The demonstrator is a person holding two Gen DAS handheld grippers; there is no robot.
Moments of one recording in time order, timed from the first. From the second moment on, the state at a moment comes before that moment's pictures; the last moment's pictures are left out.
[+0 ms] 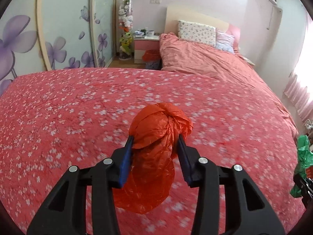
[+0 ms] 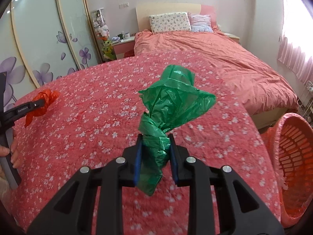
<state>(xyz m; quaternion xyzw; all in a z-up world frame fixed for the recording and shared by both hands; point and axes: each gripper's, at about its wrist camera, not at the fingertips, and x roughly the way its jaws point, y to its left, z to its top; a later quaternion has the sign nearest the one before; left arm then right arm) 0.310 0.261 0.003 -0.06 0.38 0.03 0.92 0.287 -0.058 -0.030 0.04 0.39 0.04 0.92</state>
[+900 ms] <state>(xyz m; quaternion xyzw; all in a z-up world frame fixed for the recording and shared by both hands) 0.198 0.071 0.070 -0.01 0.30 -0.15 0.94 0.181 -0.168 0.030 0.10 0.29 -0.03 0.95</state>
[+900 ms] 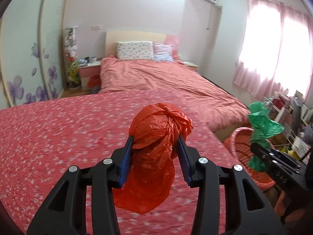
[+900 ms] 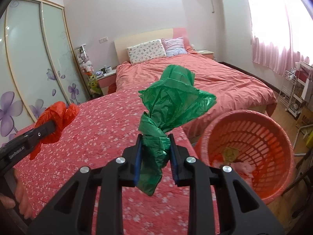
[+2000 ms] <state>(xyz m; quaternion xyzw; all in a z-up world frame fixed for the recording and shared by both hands) 0.190 -0.095 0.031 0.01 0.33 -0.30 0.89 0.138 -0.300 -0.002 0.14 0.29 -0.14 0.94</state>
